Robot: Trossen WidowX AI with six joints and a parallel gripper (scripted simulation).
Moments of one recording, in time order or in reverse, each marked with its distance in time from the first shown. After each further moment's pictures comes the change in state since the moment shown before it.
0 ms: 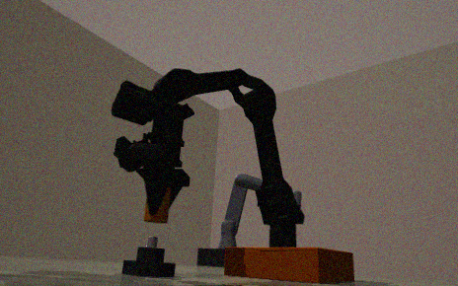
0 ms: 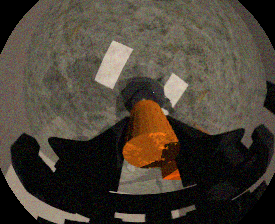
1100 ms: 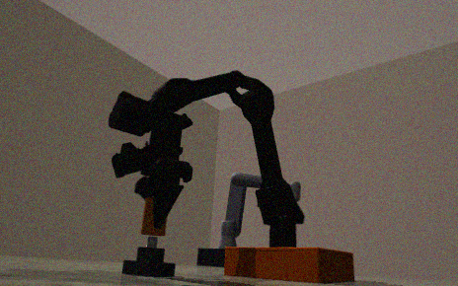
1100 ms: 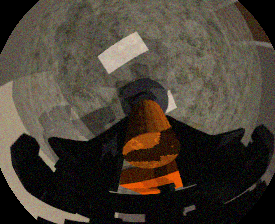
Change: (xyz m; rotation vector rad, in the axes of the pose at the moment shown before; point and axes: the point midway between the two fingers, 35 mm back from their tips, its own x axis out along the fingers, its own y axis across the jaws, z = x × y) arm 0.022 0.000 0.002 -0.536 -0.003 0.001
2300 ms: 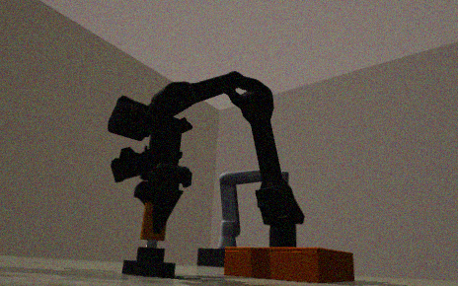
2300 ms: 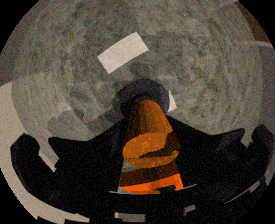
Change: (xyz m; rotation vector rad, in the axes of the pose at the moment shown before) arm 0.009 -0.001 0.000 0.002 0.000 0.000
